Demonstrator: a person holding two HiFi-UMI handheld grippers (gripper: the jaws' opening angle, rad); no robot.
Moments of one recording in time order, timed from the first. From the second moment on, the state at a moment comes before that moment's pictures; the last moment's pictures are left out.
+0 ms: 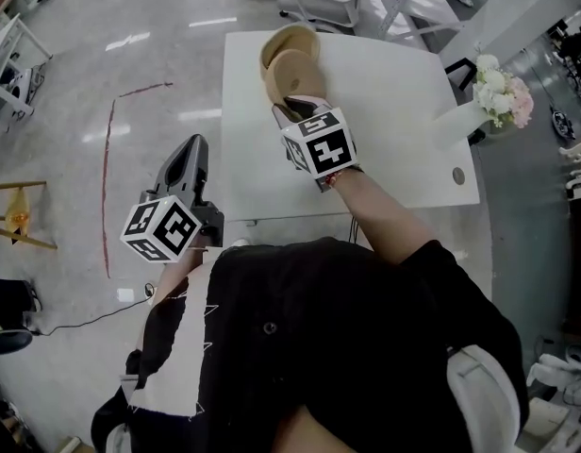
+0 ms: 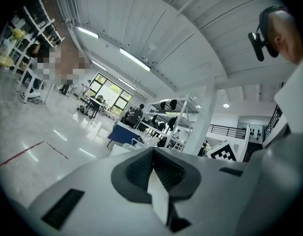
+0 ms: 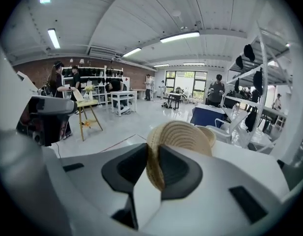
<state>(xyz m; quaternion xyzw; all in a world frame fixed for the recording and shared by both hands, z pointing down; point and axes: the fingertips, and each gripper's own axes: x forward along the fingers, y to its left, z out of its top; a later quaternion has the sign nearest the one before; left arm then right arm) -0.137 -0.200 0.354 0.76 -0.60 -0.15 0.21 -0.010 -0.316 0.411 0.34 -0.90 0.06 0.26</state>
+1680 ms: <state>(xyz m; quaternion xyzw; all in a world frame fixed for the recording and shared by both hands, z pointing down) -0.029 -0.116 0.350 0.73 -0.65 -0.12 0.18 0.059 -0.185 0.342 0.20 -0.95 0.25 0.05</state>
